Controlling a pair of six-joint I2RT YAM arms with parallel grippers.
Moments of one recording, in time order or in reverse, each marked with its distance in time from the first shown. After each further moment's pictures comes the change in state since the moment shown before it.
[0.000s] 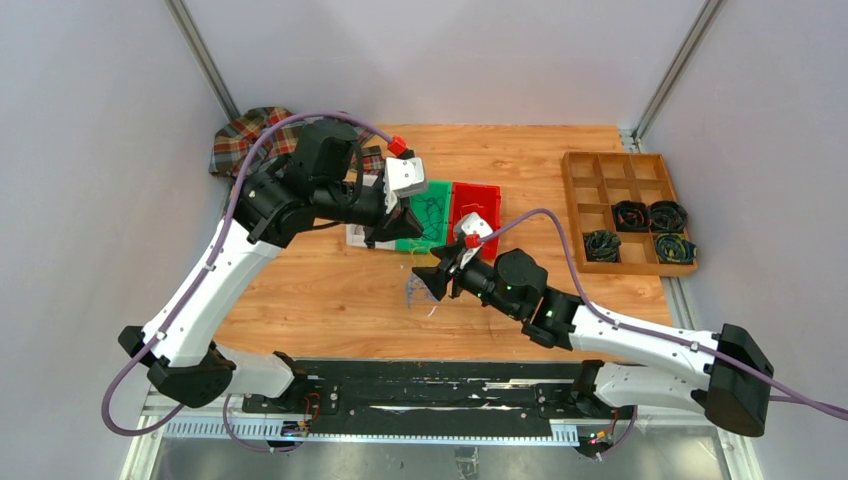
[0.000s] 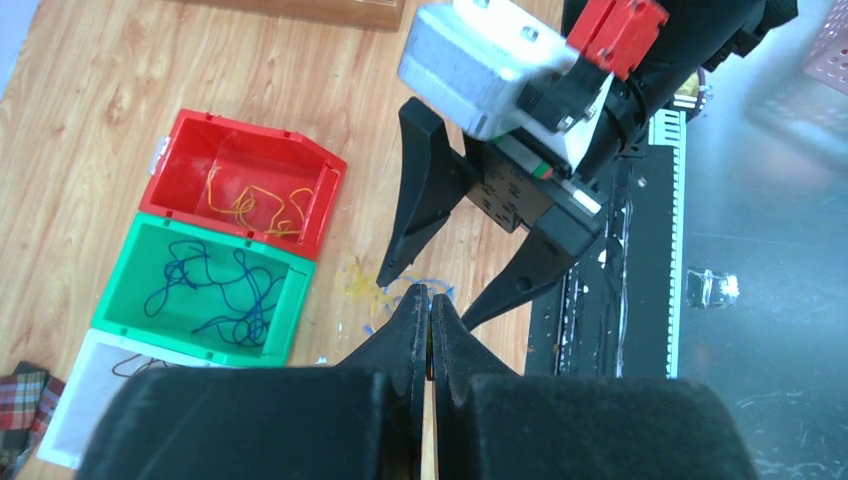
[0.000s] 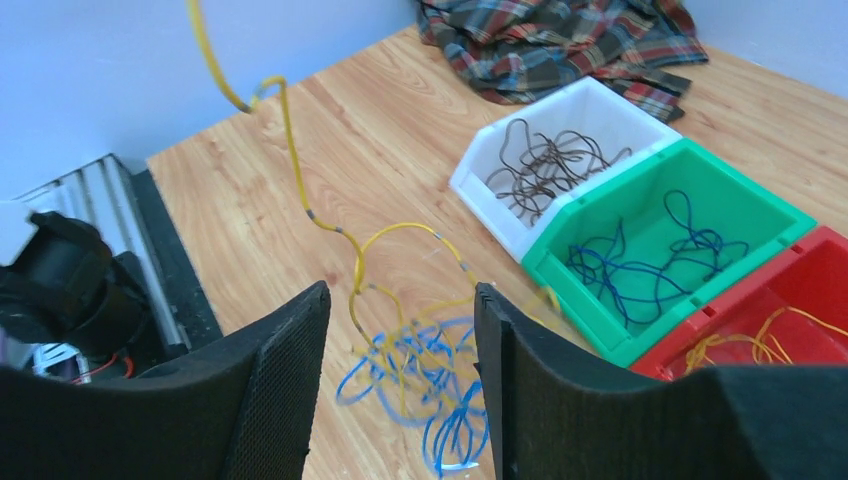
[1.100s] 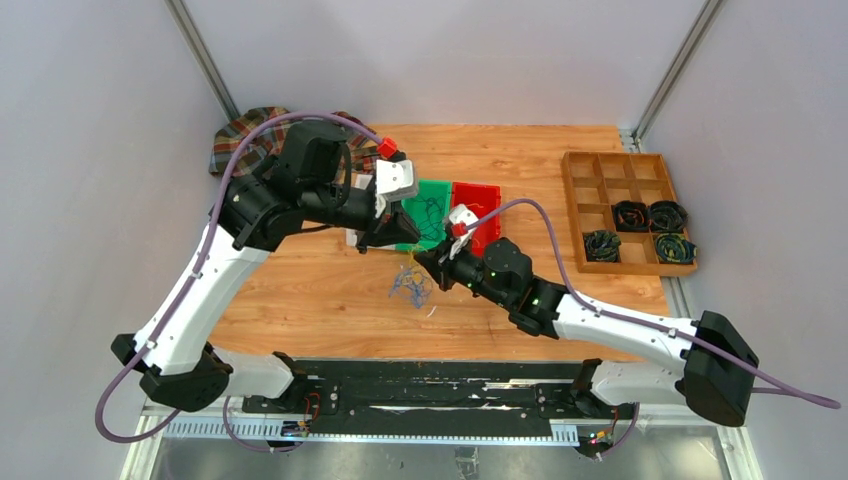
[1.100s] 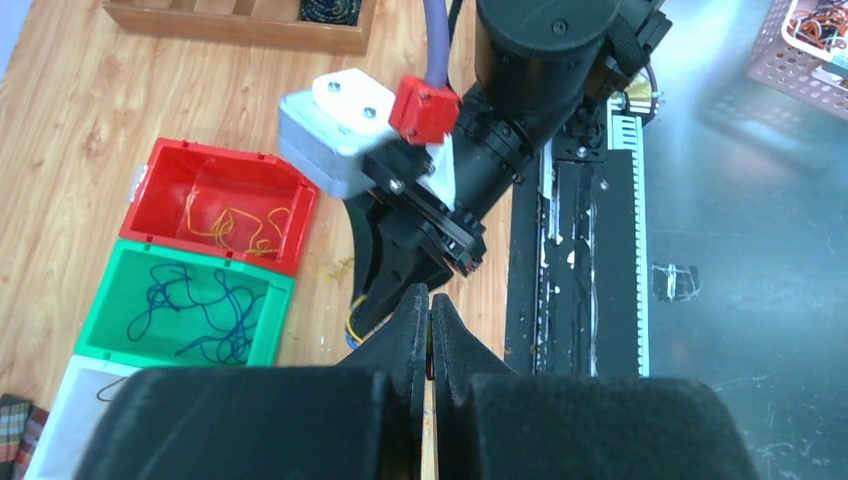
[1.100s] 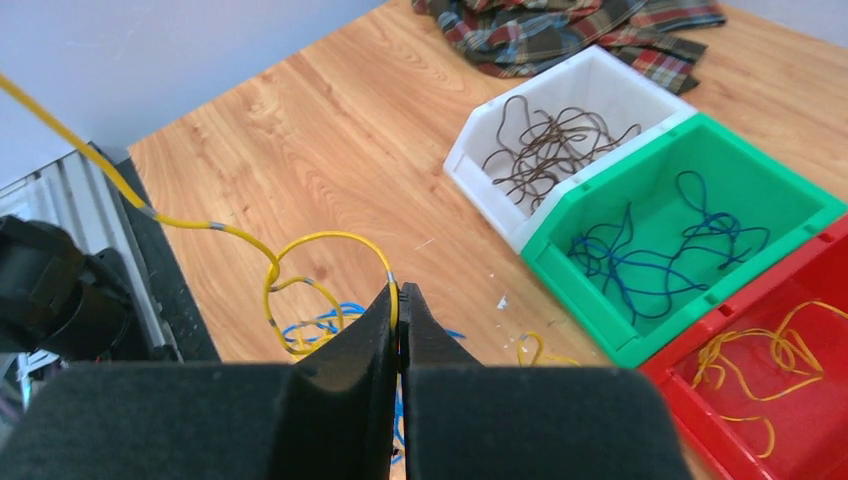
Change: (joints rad) left arm 0.000 -0.023 0.041 -0.046 0.073 0.005; right arm -0.053 0.105 0.052 -0.006 -0.083 0.031
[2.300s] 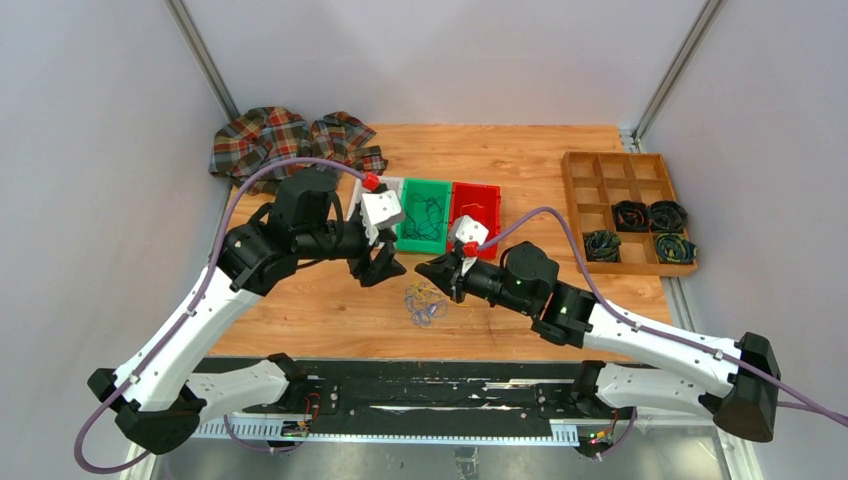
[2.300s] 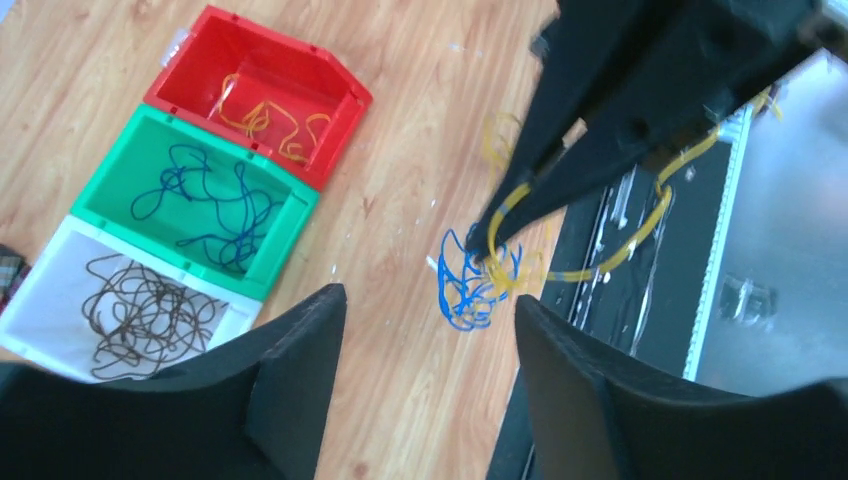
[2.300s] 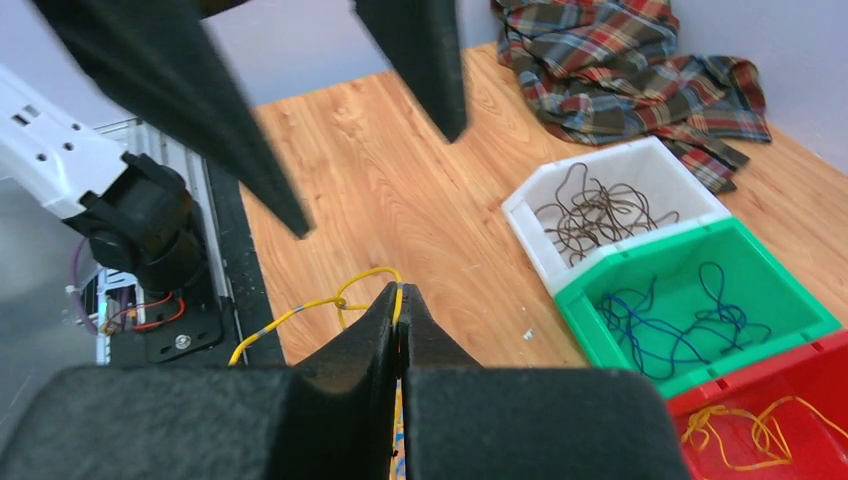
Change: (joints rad) left arm 0.000 -0.258 -0.452 0.206 -0.225 -0.102; right arm 0.058 -0.175 0.051 -0.163 -0.111 -0.142
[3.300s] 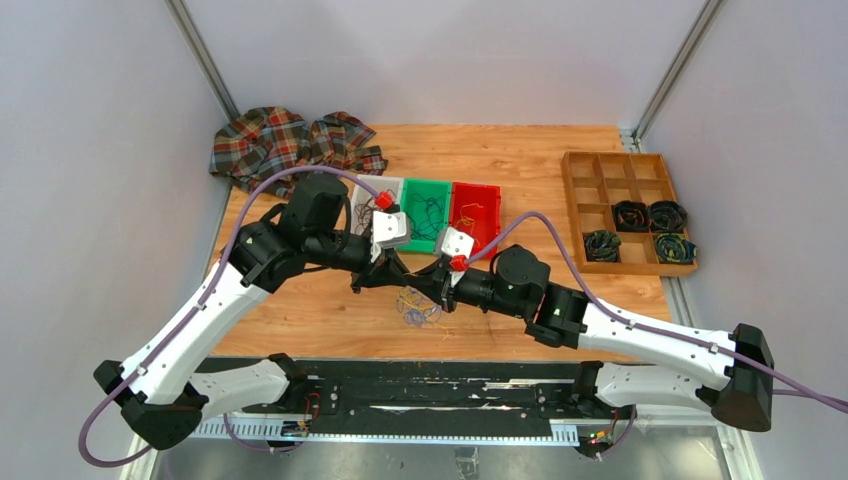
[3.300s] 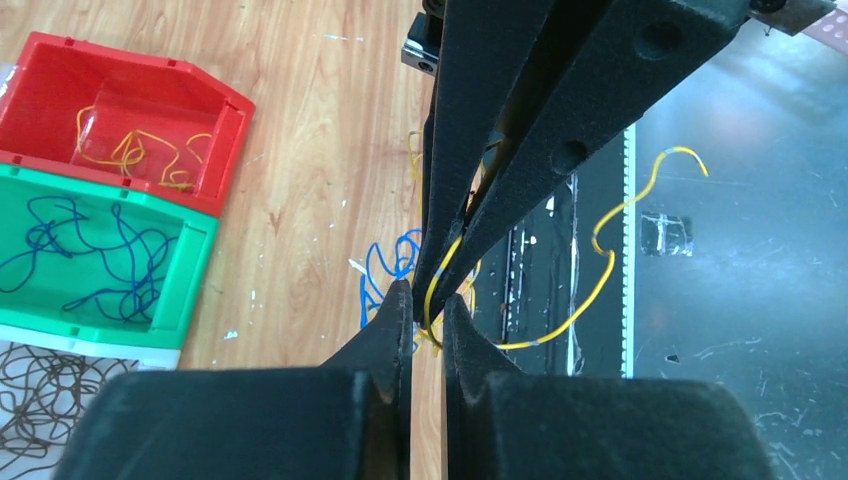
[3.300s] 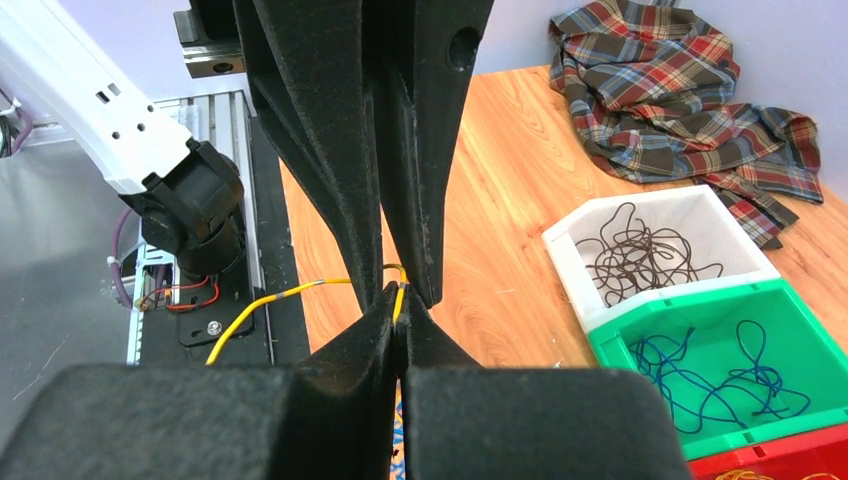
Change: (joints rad) left arm -0.002 0.030 -0.029 -0.038 0.223 0.085; right arm 0.082 0.039 0.047 -0.001 -0.051 -0.070
